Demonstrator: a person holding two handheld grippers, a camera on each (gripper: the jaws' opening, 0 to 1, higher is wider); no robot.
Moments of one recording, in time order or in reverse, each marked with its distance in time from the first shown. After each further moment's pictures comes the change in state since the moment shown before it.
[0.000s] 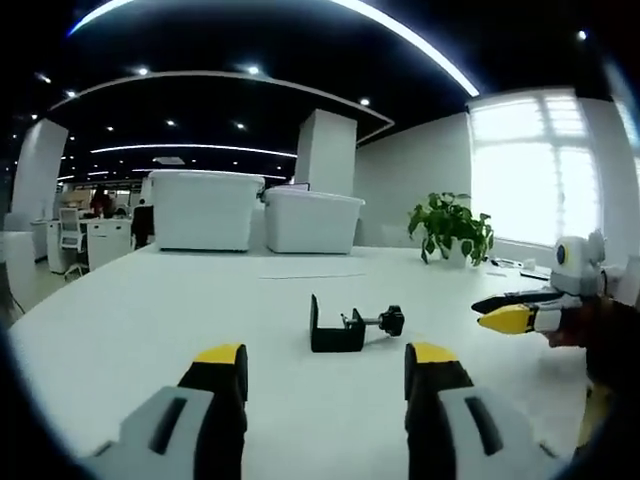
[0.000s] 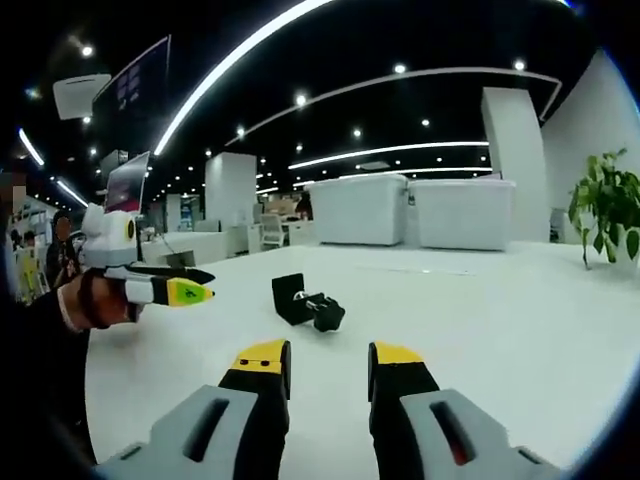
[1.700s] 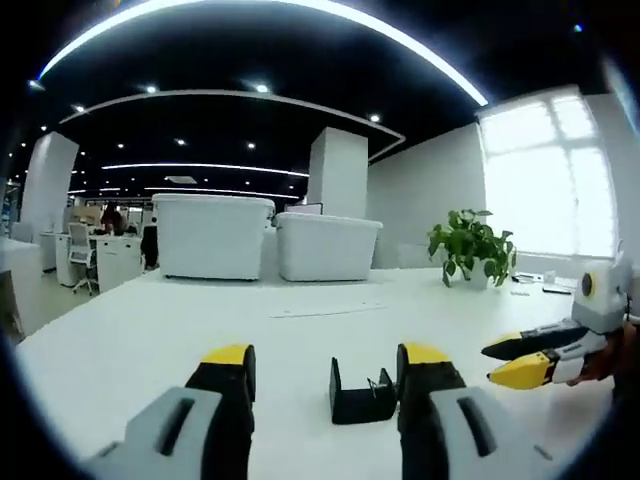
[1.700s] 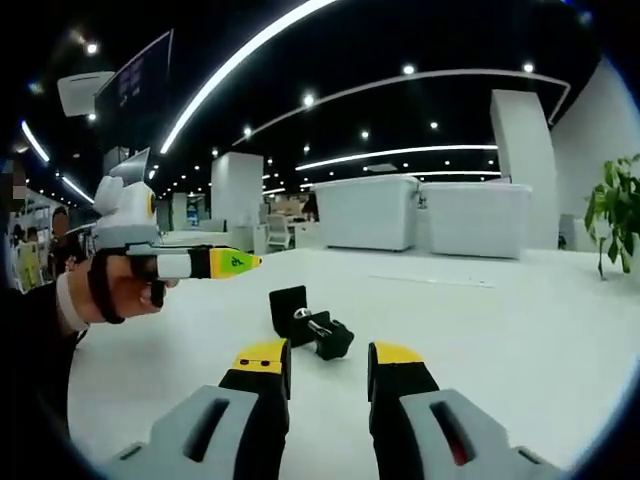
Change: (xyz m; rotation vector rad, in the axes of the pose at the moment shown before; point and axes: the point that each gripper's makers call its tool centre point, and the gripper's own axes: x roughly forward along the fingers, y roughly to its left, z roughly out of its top) left arm 0.061 0.016 0.037 0.047 -0.066 0.056; right arm 0.042 0.007 0.008 -0.032 0.000 0.030
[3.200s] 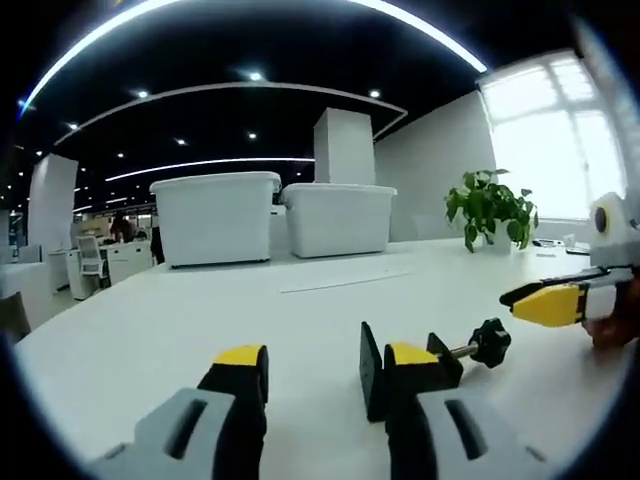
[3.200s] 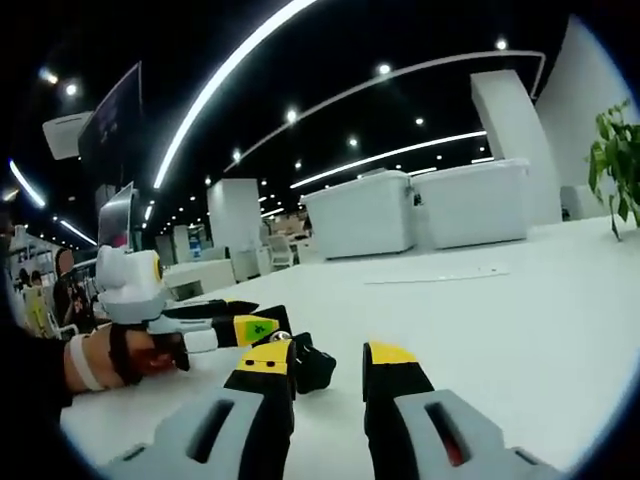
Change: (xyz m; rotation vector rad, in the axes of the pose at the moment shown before) left arm 0.041 0.015 -0.048 0.073 0.055 0.065; right arm 0.038 -0.019 -0.002 0.155 -0.067 0.026
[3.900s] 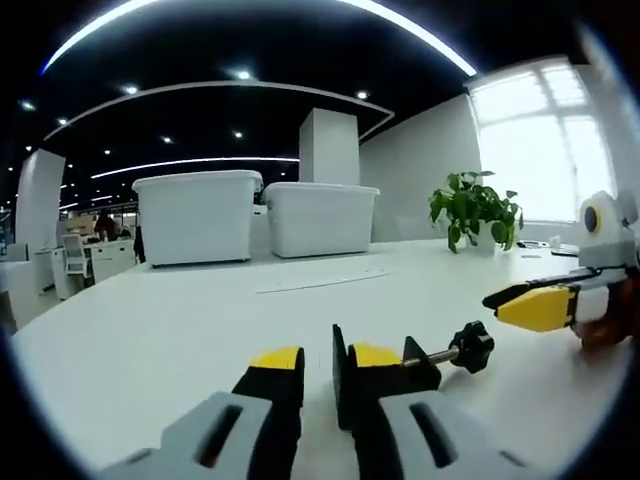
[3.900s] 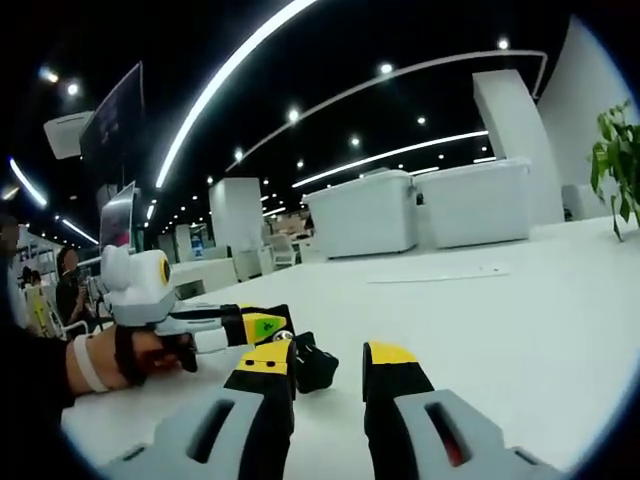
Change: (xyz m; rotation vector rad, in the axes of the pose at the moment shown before) left arm -0.002 -0.027 -0.003 -0.005 0.008 -0.100; right arm 0.002 0.000 0.001 0.002 0.003 0.013
